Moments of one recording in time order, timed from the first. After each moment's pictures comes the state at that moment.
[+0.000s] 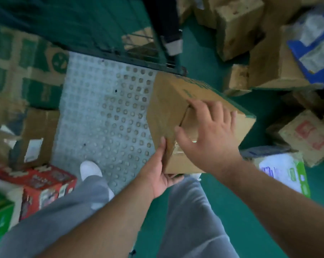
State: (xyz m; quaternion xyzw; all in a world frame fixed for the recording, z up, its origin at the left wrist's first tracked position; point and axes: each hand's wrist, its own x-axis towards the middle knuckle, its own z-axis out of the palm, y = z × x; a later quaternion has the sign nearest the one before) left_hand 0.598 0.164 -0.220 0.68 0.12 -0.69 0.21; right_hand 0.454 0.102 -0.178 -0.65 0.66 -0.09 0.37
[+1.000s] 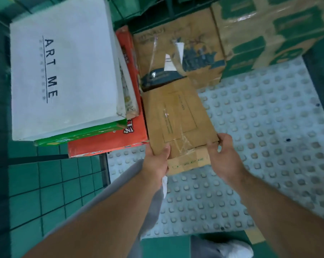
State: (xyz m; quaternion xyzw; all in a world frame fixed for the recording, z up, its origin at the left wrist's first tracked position) left_hand 1.082 0.355 -0.310 0.72 0.34 -0.34 0.50; right_hand 1.007 0.178 -0.314 -0.68 0.44 0.15 0.57
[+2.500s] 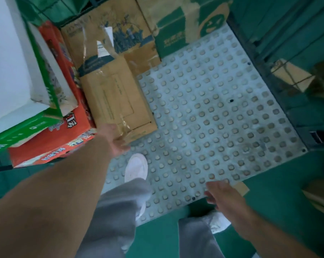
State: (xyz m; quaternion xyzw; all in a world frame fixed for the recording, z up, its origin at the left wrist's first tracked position) left_hand 1.082 0.316 -0.357 0.66 0.46 -0.39 0.46; right_hand 0.752 0.160 -0.323 -0.47 0.58 0.27 0.61
